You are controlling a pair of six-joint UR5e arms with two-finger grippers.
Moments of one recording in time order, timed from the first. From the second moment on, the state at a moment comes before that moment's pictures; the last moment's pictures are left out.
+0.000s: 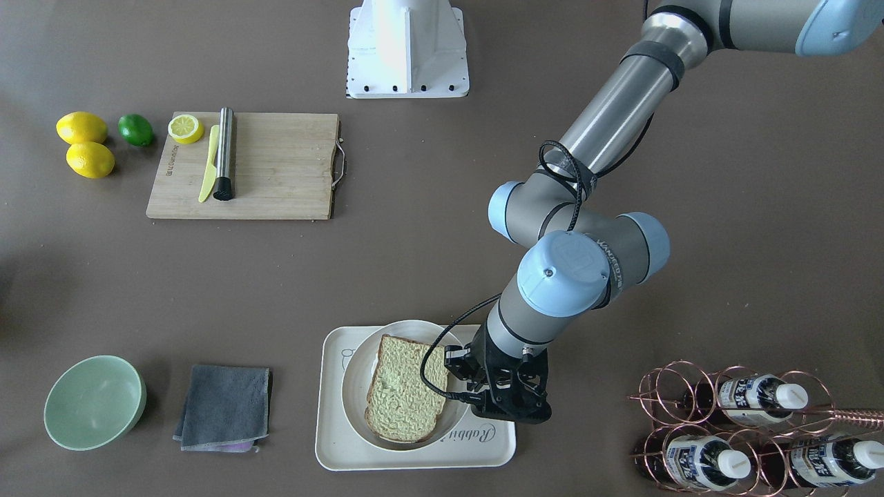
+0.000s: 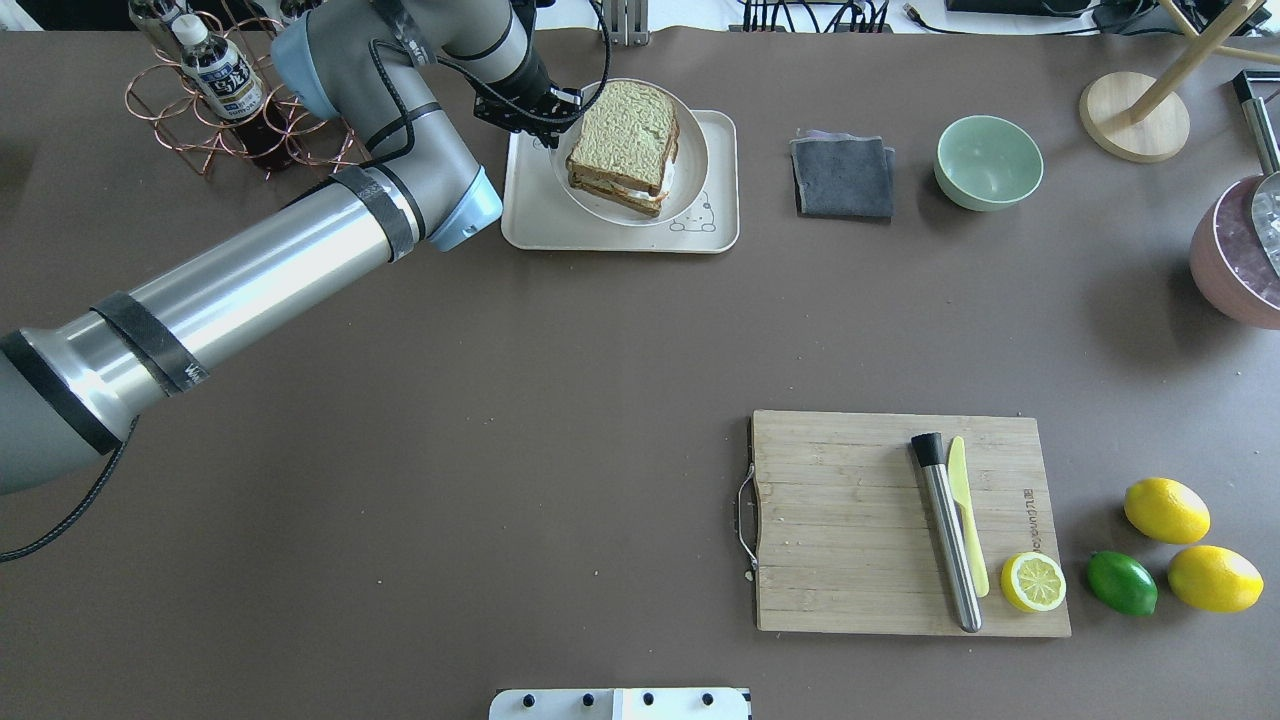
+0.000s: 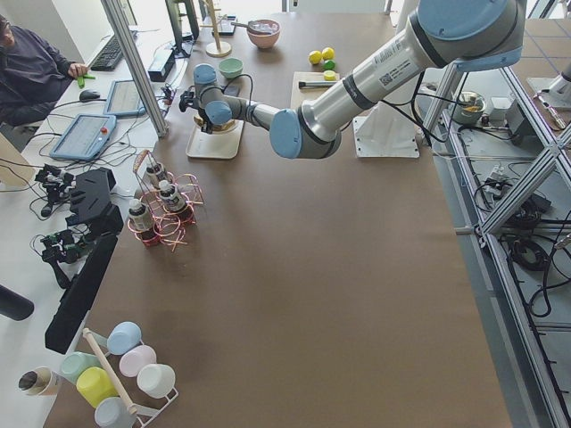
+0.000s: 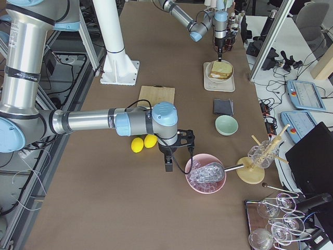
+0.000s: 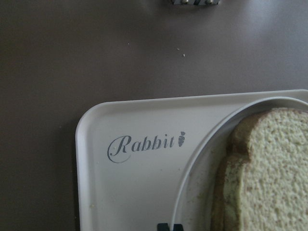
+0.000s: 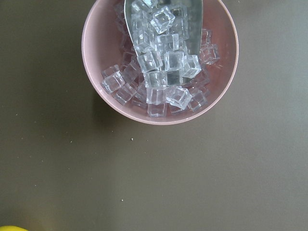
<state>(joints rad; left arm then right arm) -0.84 -2.68 -0.75 -2.23 -2.08 -0.94 1.54 -1.82 1.92 -1.55 2.27 0.04</state>
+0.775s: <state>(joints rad) -0.85 -2.55 -0.92 -2.27 -2.03 -0.94 1.54 -1.81 1.90 -1.55 2.27 0.04</state>
